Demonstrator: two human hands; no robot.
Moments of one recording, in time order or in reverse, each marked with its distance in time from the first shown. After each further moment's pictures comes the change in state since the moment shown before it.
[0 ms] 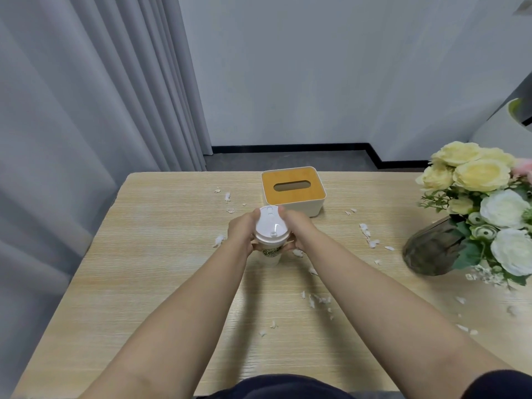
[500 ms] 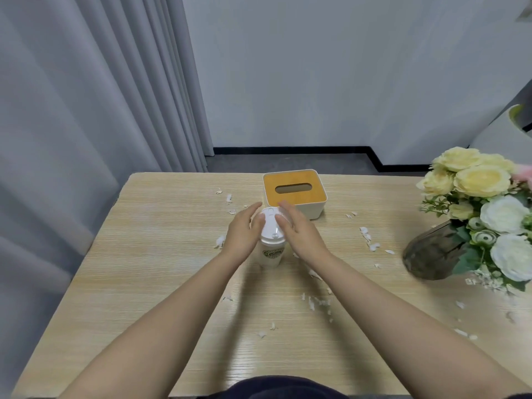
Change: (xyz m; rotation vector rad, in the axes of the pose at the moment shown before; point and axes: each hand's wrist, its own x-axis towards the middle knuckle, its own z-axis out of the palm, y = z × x) left_hand 0.002 -0.014 -0.026 0.642 -0.097 0.736; right_hand -0.013 0.030 -0.023 -0.553 0.030 -0.842
